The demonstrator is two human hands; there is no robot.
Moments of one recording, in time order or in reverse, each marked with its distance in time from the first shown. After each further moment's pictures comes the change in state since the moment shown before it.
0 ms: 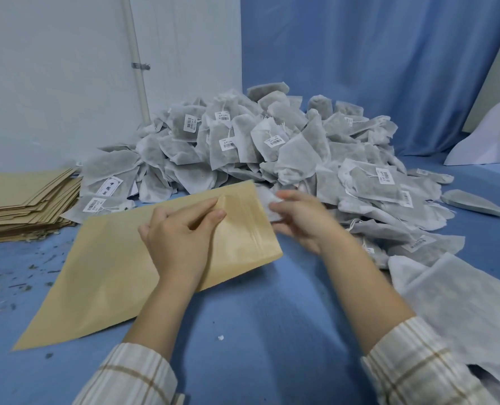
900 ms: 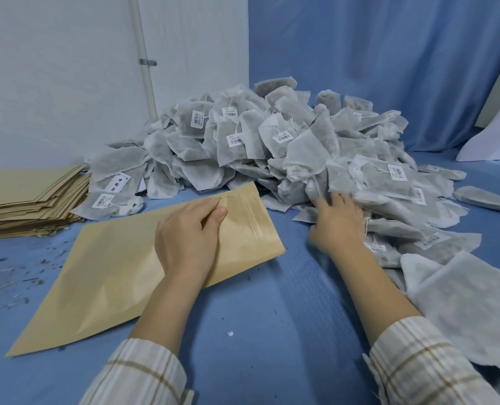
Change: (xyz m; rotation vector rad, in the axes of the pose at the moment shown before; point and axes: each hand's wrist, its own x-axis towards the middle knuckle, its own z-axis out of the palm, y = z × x) left_hand 0.002 -0.012 -0.002 0.181 -0.088 0.070; right_hand 0.029 0.041 -0.055 -1.724 0.499 -0.331
